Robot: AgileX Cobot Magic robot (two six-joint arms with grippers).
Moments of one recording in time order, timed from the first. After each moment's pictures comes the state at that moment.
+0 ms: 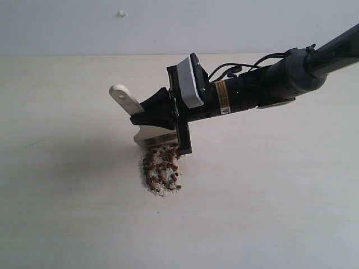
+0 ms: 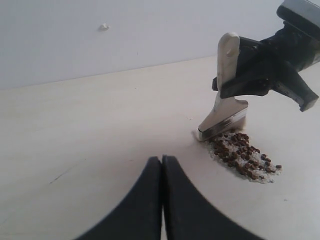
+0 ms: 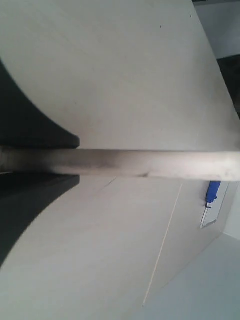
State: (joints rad) left arm -0.41 0.02 0.00 -0.56 0.32 0.54; right arm 0.37 2.26 -1.28 -1.45 -1.21 0.43
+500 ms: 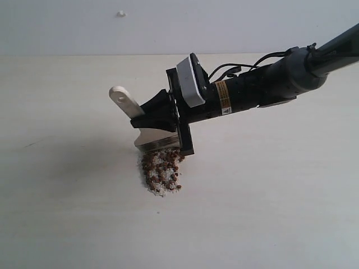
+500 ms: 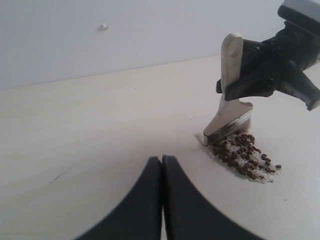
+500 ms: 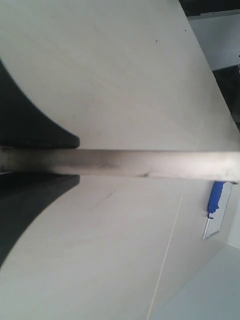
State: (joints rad) left arm -0.41 0.02 0.00 -0.56 0.32 0.54; right arm 0.37 2.26 -1.28 -1.48 -1.22 0.48
